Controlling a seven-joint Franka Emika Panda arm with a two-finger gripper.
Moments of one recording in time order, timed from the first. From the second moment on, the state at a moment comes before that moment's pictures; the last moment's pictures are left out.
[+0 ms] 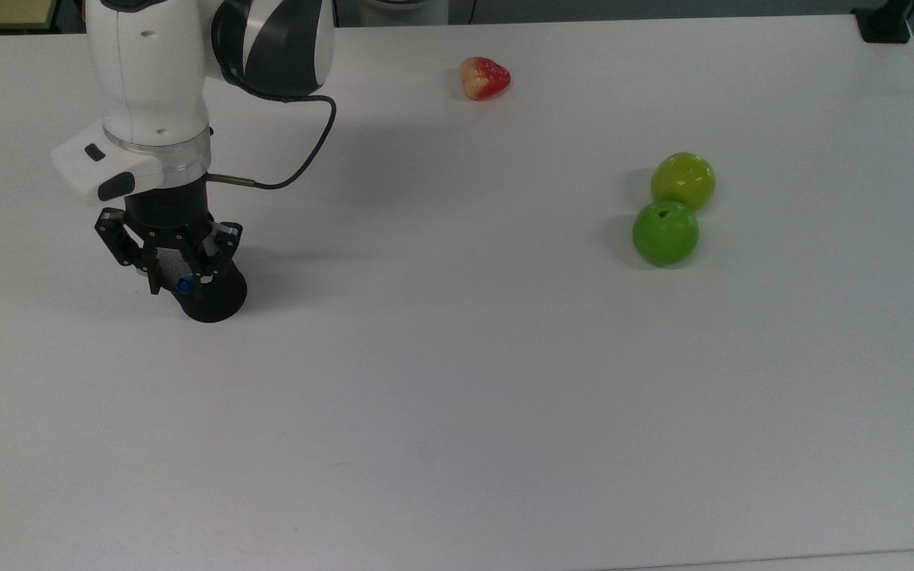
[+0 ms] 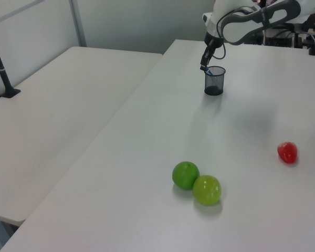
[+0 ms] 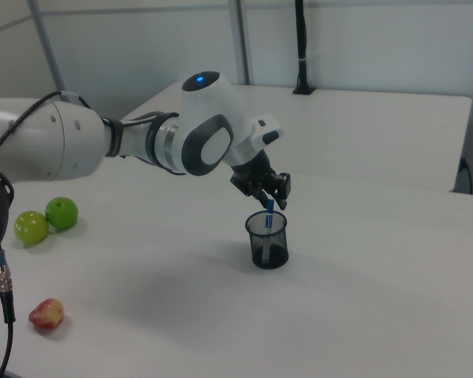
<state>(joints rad) -0.08 0.50 -0.12 -1.54 -0.07 2.41 -0.19</state>
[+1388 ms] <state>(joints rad) -0.08 0.48 -0.12 -1.53 -0.07 2.39 -0.19</state>
